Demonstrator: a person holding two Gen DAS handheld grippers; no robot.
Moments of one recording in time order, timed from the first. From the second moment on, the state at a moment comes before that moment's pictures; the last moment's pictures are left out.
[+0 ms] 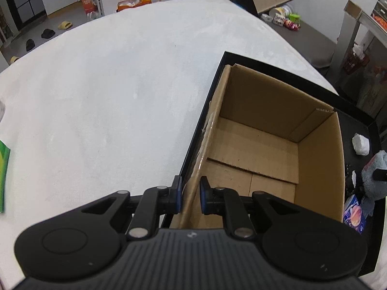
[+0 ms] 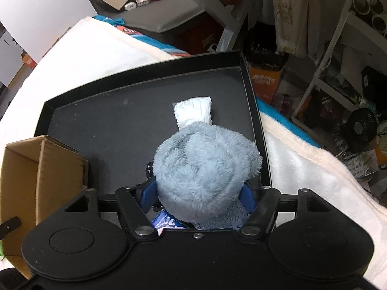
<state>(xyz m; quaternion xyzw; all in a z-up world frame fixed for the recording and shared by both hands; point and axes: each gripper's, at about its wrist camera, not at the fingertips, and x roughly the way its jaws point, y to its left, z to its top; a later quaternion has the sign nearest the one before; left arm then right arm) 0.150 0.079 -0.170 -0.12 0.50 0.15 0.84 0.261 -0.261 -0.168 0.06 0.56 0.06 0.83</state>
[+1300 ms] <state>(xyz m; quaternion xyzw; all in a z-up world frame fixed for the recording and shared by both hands) 0.128 0.099 -0.165 -0.18 0.47 0.09 0.86 0.203 -0.161 -0.074 0.01 0.47 0.16 0.87</state>
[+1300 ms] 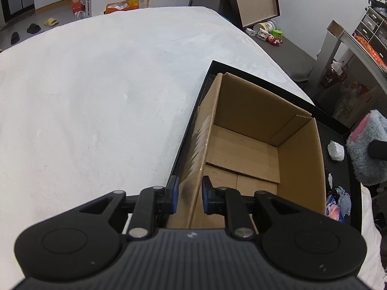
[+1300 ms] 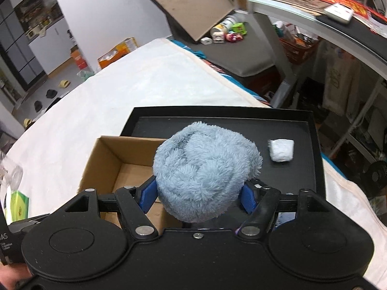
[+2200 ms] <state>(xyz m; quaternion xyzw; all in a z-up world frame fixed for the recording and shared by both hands) 0.122 0.113 -0.176 -0.21 0.45 0.06 0.87 0.195 -0.066 -0.092 -0.07 0.47 0.23 0.85</state>
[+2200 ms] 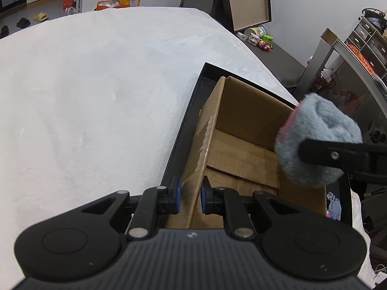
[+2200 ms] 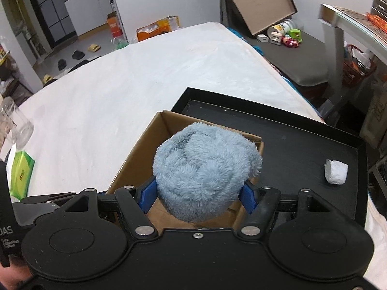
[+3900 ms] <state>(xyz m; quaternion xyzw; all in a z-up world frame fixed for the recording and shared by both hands) 0.140 0.061 -0.164 -0.07 0.49 0.13 0.86 0.226 -0.194 -0.132 0.02 0.51 0.06 0.86</state>
